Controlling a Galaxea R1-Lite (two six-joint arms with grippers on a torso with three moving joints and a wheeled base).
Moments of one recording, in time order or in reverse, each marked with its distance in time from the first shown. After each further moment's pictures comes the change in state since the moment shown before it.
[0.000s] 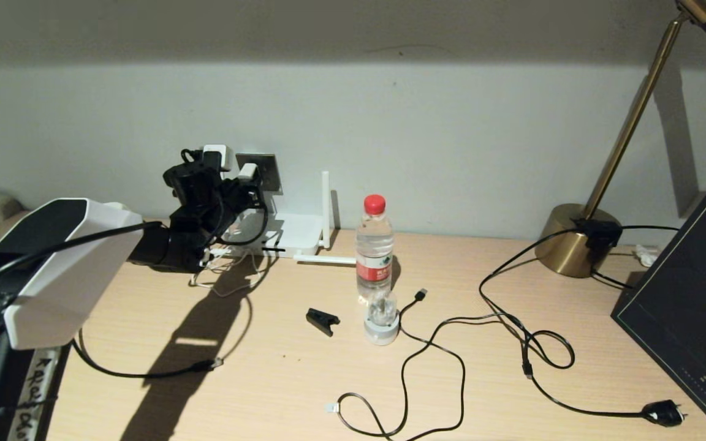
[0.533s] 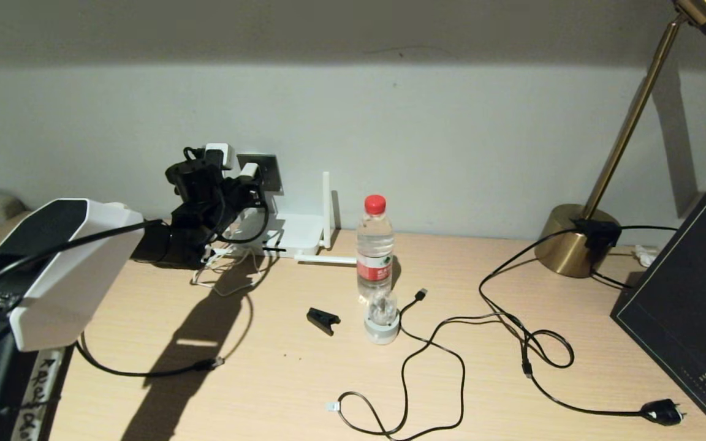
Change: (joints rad) left arm 0.000 0.020 -0.055 0.045 0.001 0.000; right arm 0.000 0.000 0.000 0.000 0.000 0.000
